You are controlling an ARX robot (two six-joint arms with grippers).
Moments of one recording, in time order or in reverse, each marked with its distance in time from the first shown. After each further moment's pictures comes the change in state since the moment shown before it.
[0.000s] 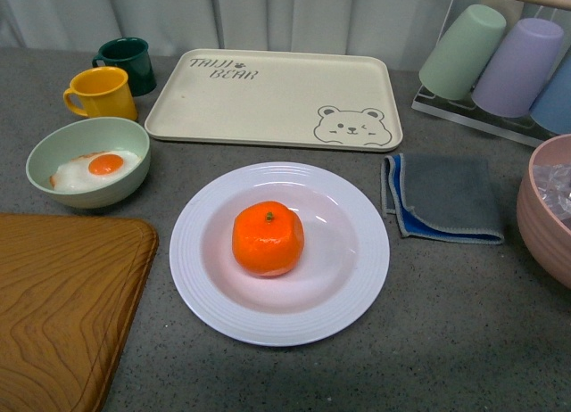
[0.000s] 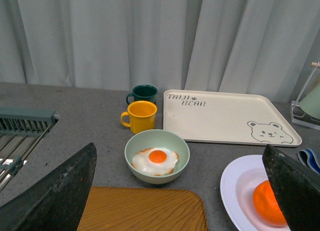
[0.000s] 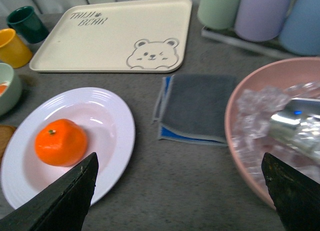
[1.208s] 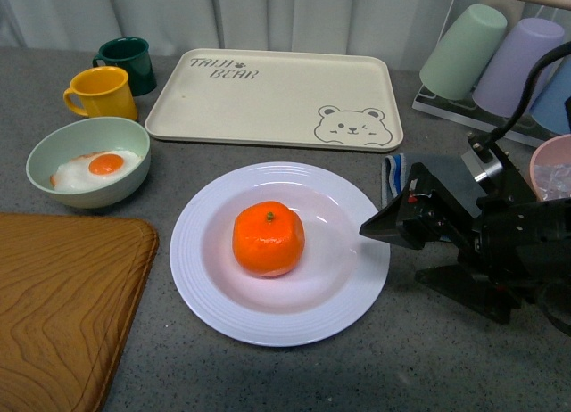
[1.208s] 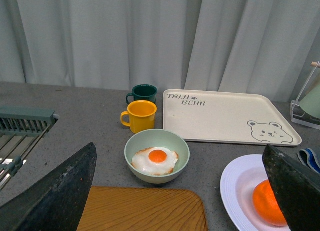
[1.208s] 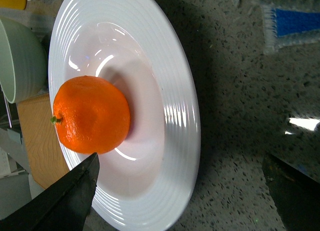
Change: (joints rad) left arm 0.000 0.000 0.000 0.000 0.000 0.000; right arm -0.031 0.997 0.492 0.026 -0.542 0.475
